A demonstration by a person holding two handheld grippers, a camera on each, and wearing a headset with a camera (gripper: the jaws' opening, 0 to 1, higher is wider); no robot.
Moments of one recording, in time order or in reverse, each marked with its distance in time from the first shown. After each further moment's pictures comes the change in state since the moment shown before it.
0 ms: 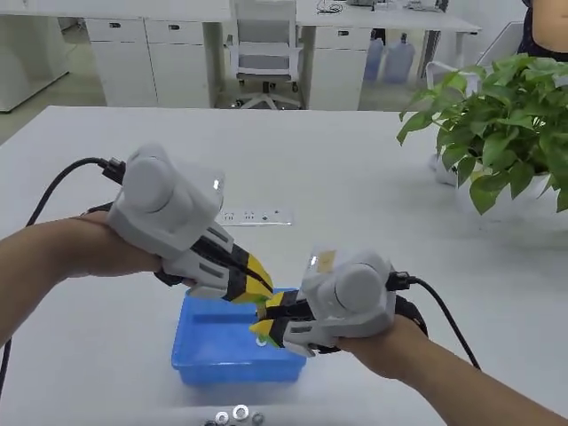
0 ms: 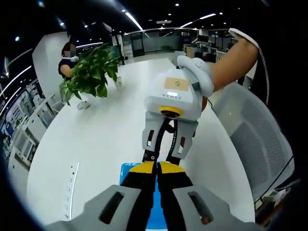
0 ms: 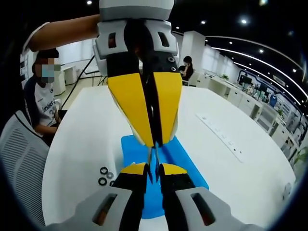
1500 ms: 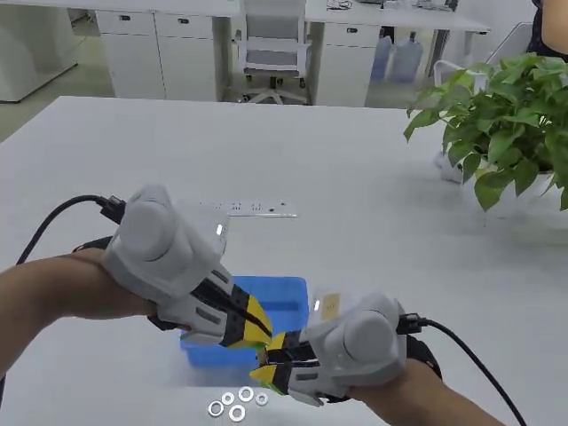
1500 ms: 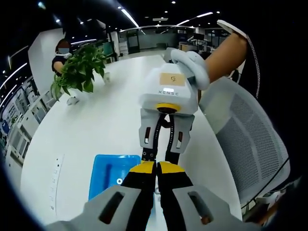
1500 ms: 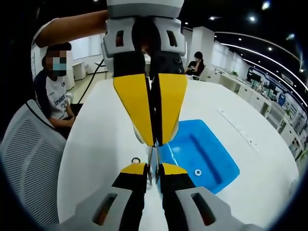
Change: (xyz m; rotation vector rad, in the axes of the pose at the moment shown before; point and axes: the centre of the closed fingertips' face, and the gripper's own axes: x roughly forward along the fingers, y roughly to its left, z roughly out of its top) left arm 0.011 -0.060 -0.021 -0.010 0.024 -0.055; right arm -0.003 0.066 -0.025 -0.007 0.046 0.088
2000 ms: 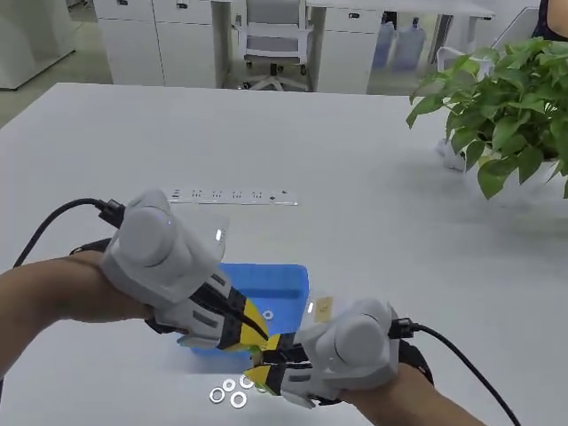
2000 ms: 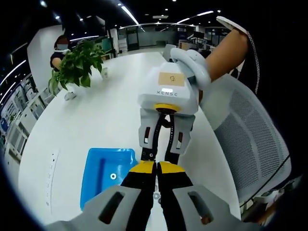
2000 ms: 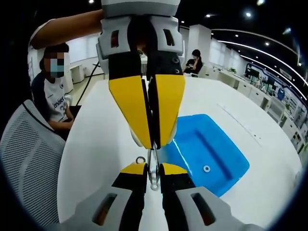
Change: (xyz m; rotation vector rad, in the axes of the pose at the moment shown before) left arm 0.007 -0.008 -0.017 -0.014 0.029 -0.016; right arm 0.013 0.011 -0.010 0.035 0.002 -0.006
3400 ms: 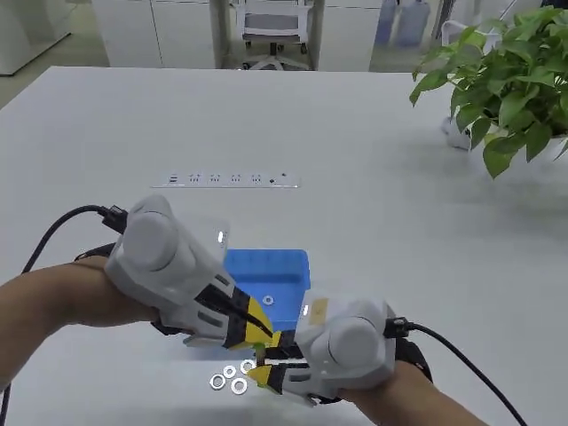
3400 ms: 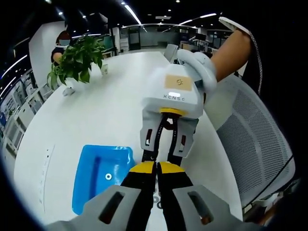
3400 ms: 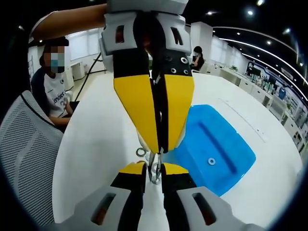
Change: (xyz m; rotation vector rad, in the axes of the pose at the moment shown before) left arm 0.017 0.003 -0.005 -0.034 -0.012 -0.012; right arm 0.006 0.000 -0.017 -0.002 0.023 0.011
